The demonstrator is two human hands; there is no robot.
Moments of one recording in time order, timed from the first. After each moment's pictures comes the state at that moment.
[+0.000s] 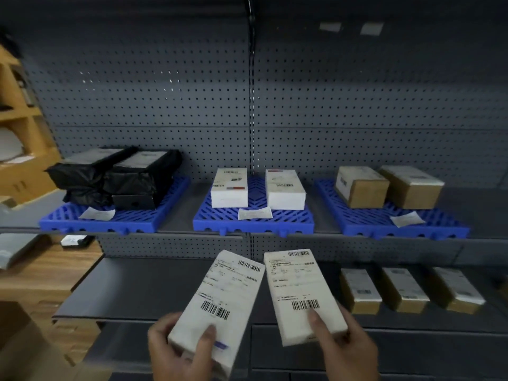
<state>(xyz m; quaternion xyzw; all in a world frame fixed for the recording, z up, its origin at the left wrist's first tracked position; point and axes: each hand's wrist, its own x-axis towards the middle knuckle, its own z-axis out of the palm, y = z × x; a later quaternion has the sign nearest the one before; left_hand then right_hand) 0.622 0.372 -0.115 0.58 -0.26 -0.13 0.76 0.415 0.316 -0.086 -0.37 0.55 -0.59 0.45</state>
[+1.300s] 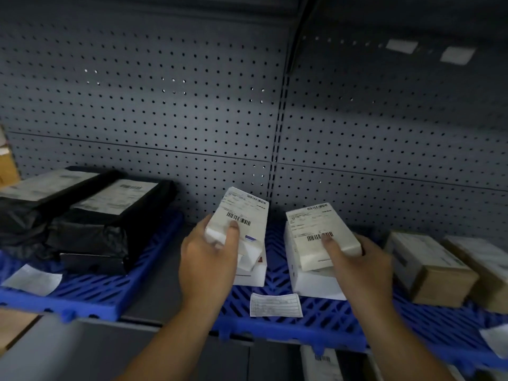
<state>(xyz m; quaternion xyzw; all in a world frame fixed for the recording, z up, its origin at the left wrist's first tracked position) 0.707 0.100 0.046 0.67 -0.38 -0.11 0.62 0.483 0.034 0.046 -0.55 0.59 -0.54 0.24</state>
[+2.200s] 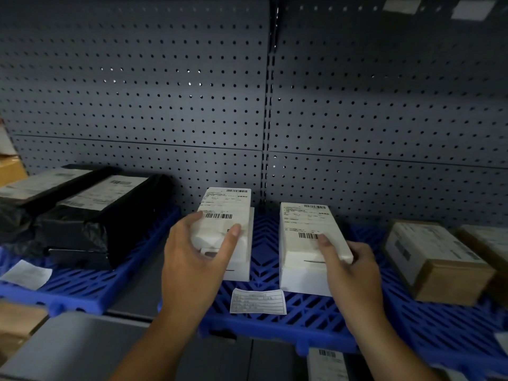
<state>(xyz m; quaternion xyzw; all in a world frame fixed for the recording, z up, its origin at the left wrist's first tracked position) 0.691 0.103 0.027 0.66 -0.42 -0.06 0.61 0.468 0.023 0.013 -0.51 0.55 -0.56 0.35</state>
